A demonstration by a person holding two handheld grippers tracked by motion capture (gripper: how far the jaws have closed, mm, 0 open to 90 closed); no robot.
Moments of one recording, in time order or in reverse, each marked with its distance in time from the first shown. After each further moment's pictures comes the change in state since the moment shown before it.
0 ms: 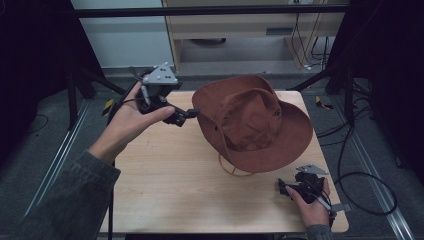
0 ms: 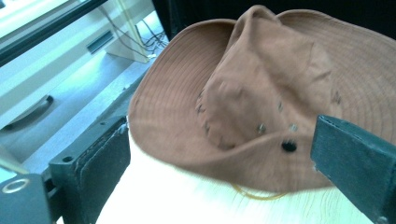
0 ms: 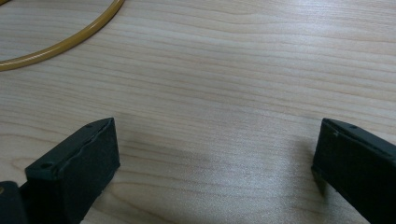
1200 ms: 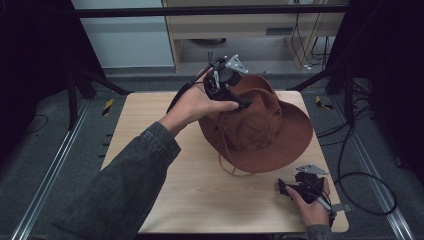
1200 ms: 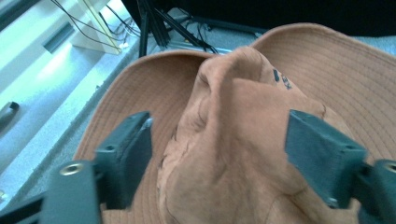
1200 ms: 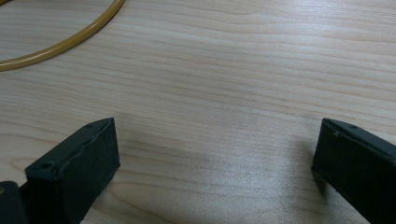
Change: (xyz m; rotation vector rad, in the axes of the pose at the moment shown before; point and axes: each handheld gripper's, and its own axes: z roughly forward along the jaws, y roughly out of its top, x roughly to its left) left arm -0.031 0.080 0.123 0.129 -0.096 0.101; right arm 0.000 0.000 0.000 -0.001 0.002 0.001
